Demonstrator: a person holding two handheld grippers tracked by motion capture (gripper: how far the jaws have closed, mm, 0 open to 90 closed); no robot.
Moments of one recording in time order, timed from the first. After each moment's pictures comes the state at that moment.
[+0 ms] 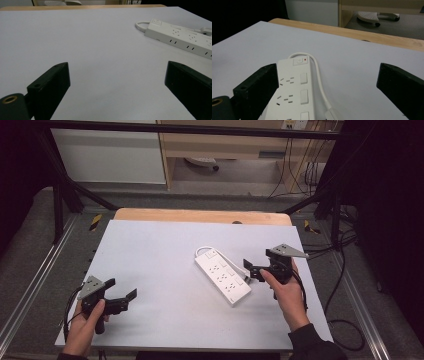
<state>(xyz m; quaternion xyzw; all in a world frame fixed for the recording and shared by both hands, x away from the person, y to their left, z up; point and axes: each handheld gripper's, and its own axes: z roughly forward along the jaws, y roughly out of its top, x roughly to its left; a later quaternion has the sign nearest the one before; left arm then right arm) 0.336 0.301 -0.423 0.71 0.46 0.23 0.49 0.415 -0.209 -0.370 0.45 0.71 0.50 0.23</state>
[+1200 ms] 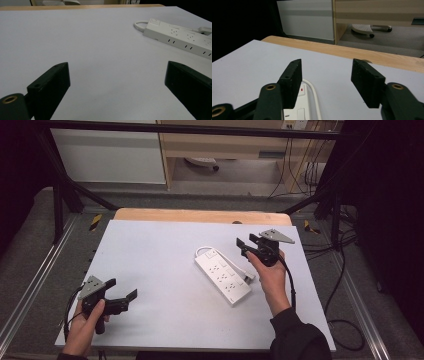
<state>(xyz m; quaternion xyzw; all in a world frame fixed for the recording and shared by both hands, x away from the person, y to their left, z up) 0.336 0.300 -0.423 0.71 0.46 0.23 0.49 0.458 -0.179 -0.362 0.45 0.67 0.52 0.26</state>
